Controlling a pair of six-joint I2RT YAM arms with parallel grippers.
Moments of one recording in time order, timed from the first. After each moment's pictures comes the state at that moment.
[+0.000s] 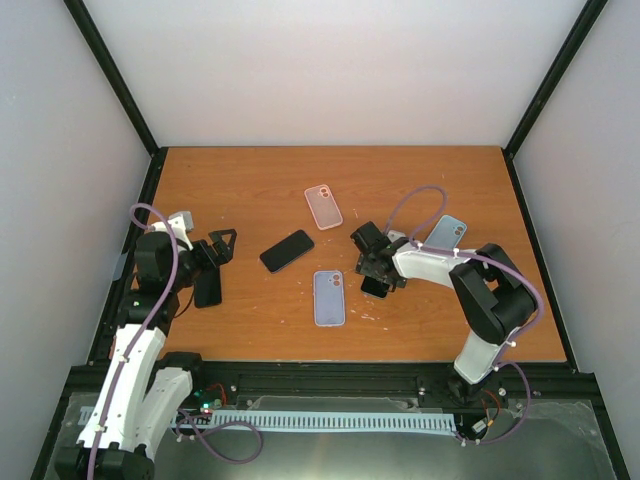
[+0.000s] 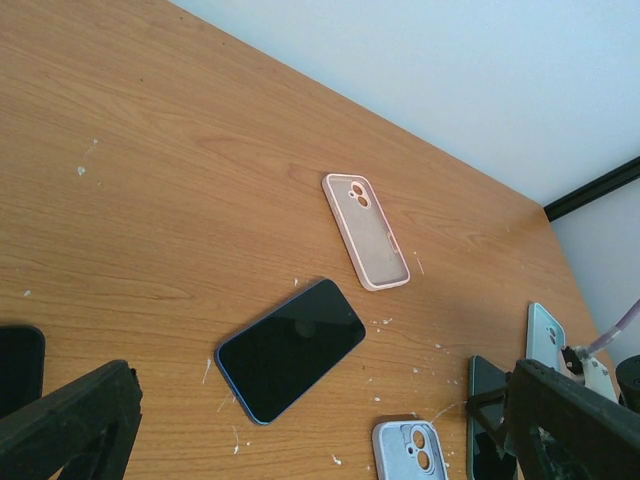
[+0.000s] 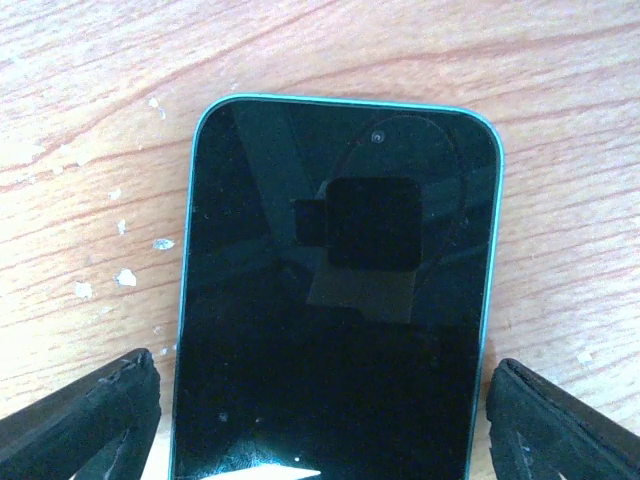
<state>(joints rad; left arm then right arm) -0.03 0.68 0.62 -0.38 0.33 -0.51 0.63 1.72 0.93 -0.46 0.31 0.91</state>
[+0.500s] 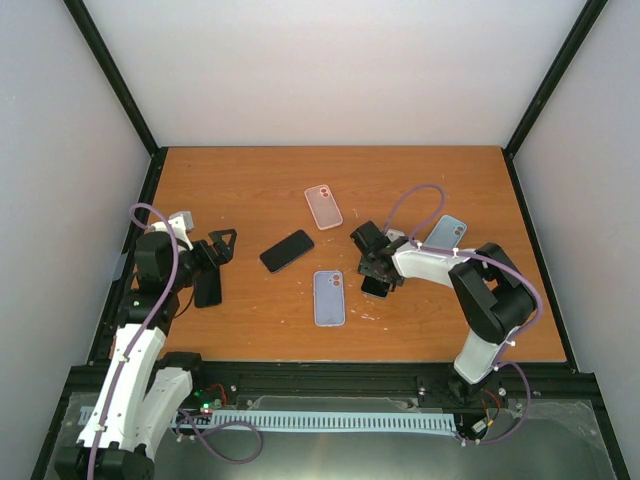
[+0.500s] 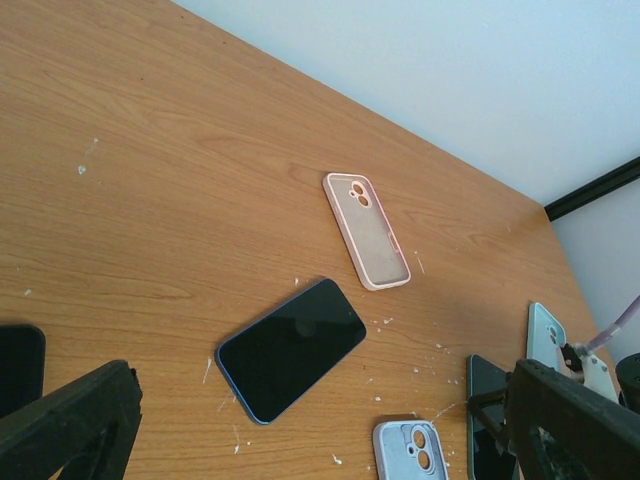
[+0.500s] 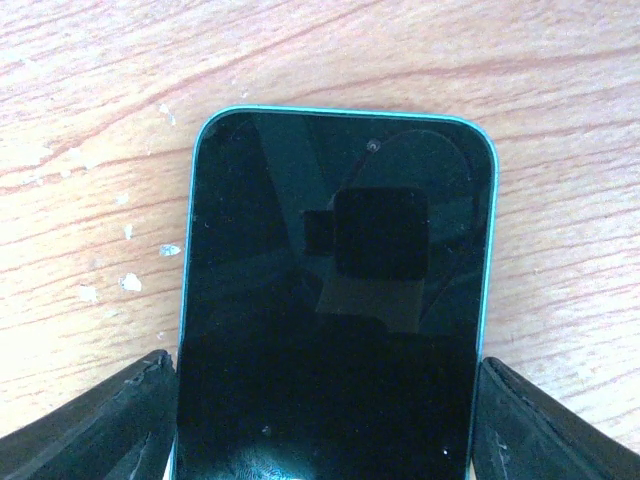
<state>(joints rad) -0.03 0.68 0.62 -0.38 0.33 -0.51 0.63 1.73 0.93 -0.45 0.32 0.88</state>
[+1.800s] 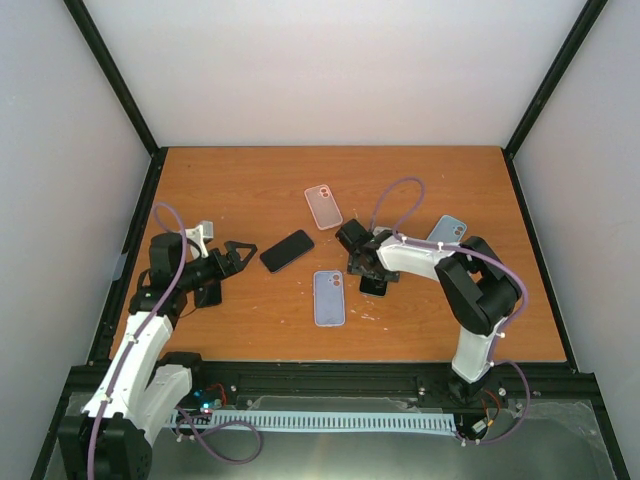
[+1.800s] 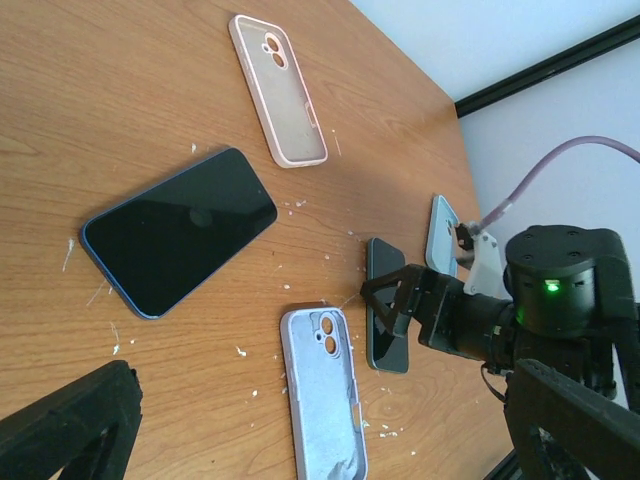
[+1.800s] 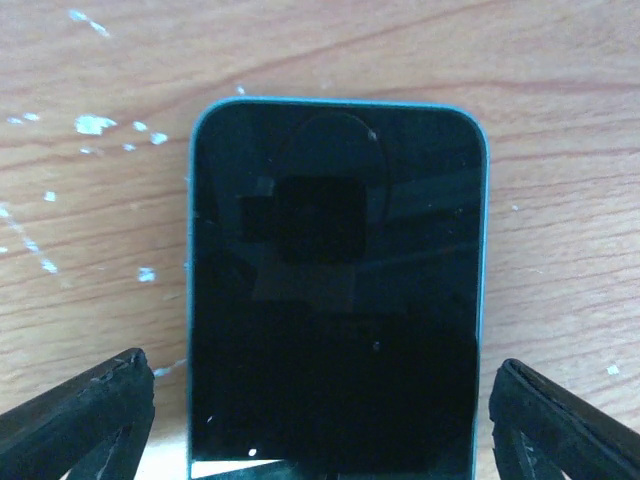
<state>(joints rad) -0.03 0.79 0.53 -0.31 0.66 -0.60 0.70 1.80 1.07 -0.59 0.37 0.85</state>
